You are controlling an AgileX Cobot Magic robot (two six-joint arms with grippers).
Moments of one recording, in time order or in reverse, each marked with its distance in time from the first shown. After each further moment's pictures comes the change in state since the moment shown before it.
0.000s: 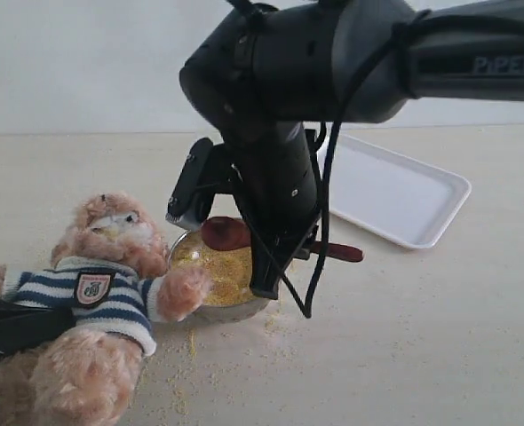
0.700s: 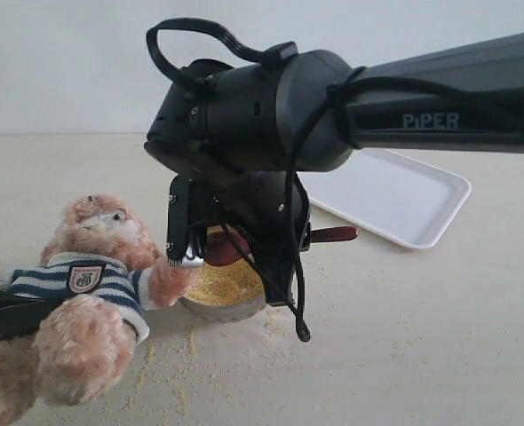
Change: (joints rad) left arm 0.000 0.000 -0.031 -0.002 -0.048 -0.122; right arm 0.071 0.060 0.000 -0.213 -0.002 -0.100
